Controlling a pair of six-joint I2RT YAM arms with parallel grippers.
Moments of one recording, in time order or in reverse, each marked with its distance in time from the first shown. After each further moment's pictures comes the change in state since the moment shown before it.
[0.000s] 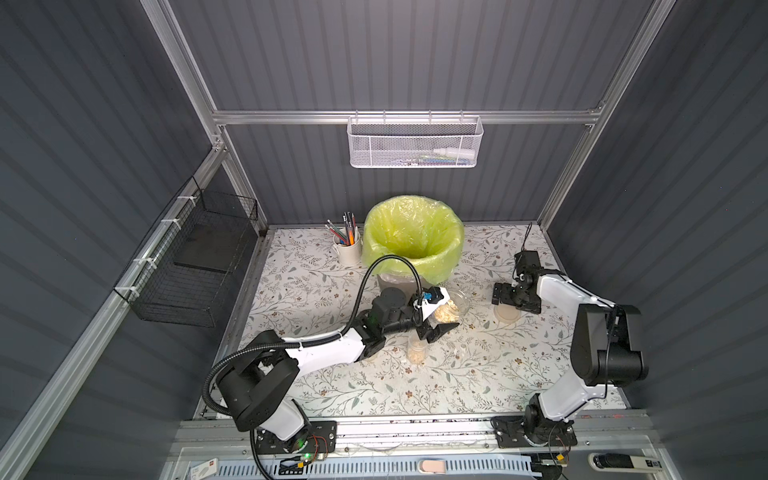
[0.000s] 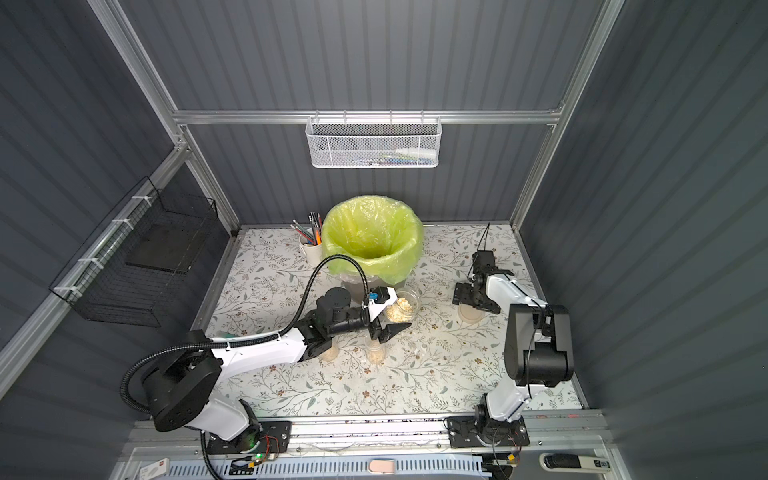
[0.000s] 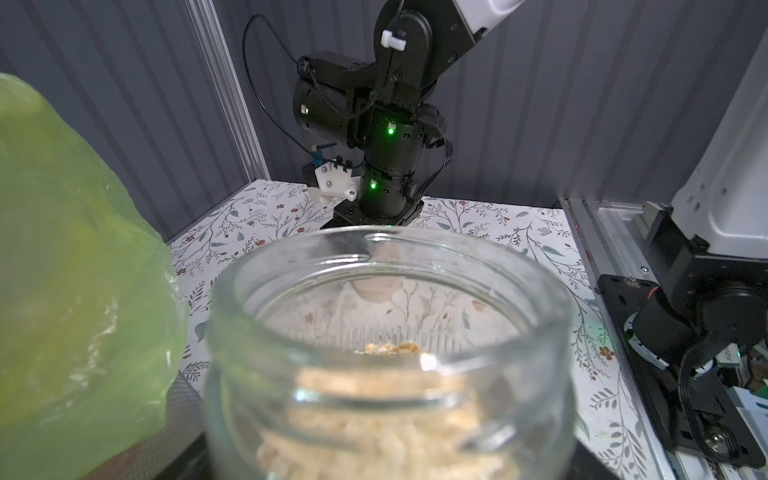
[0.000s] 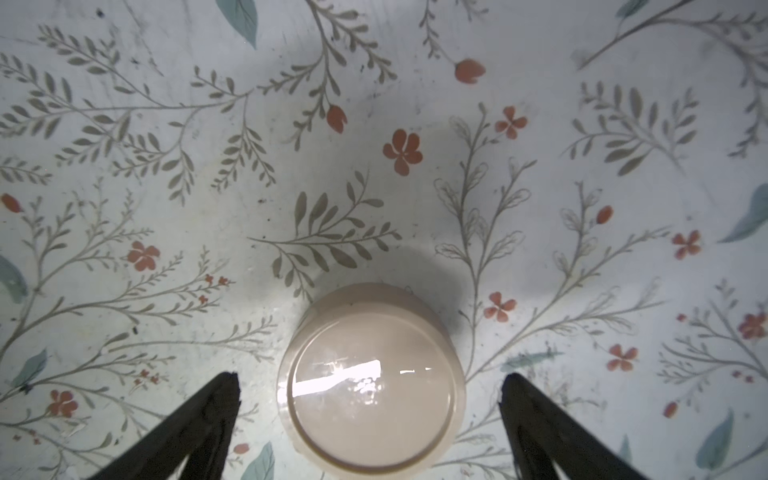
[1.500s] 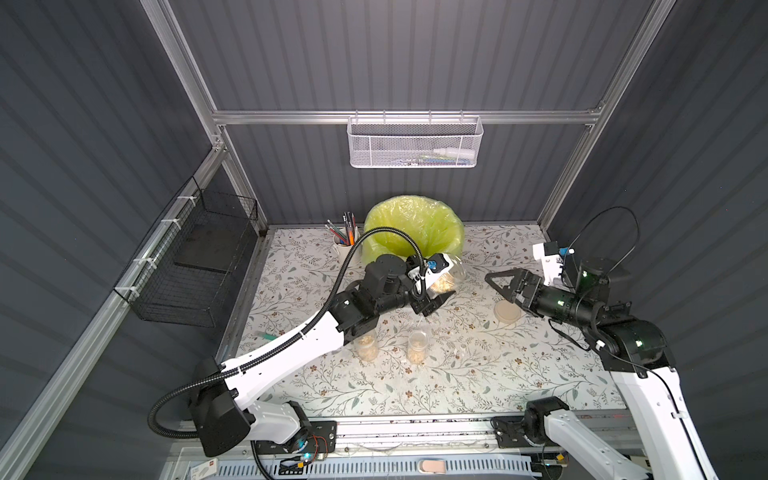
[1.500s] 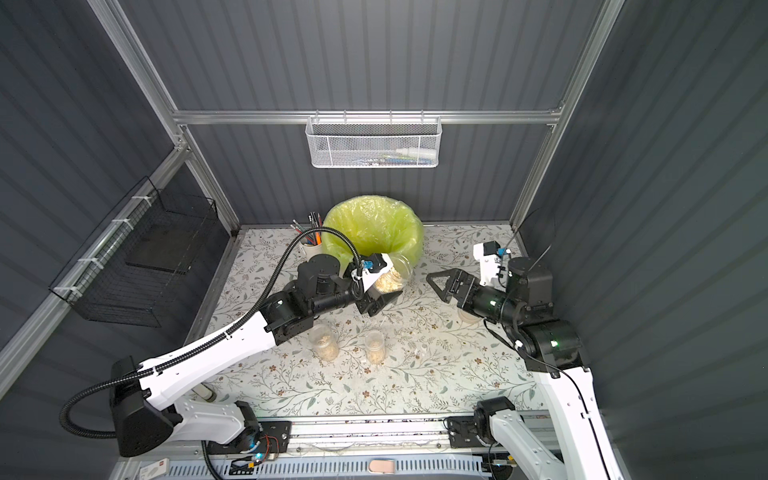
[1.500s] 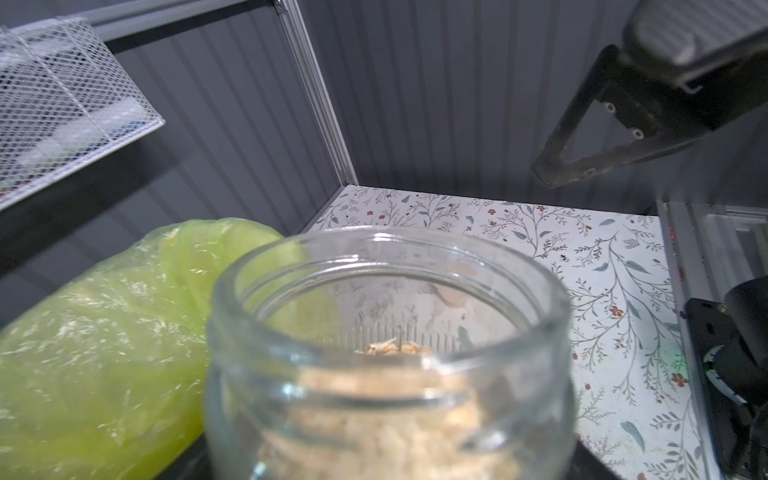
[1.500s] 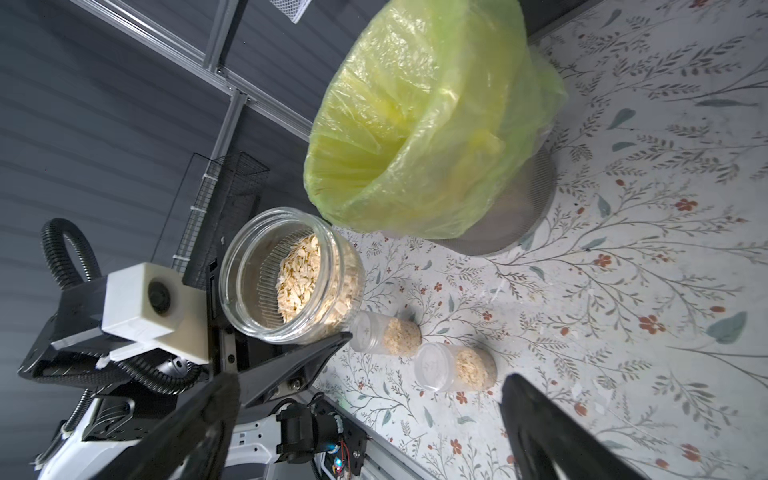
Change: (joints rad) left arm -0.015 -0.181 0.454 -0.713 -0.282 0.164; right arm 0.212 -0.795 0.171 -0.199 -0.651 0.489
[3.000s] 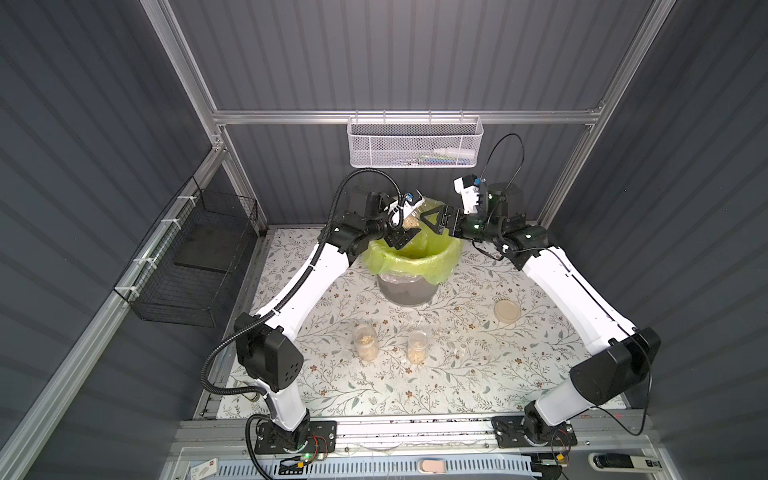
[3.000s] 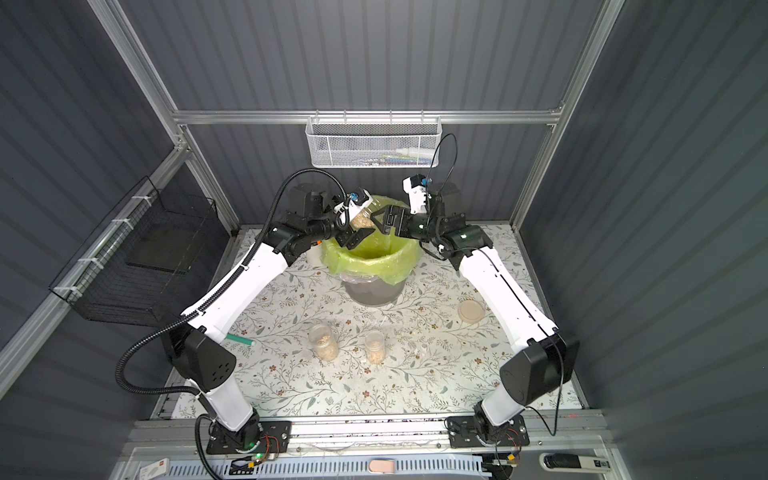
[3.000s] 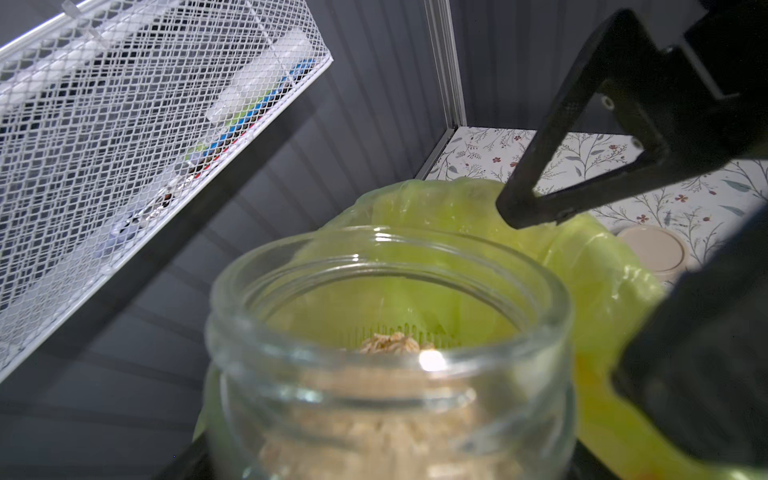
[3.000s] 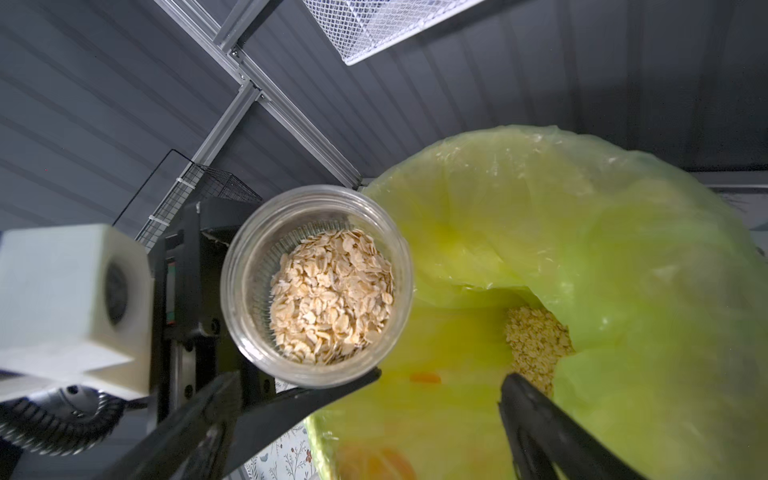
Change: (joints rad) left arm 0.404 0.409 0.584 -0.312 0.174 0.207; right arm 0.234 0.758 0.473 0.376 0.147 -0.191
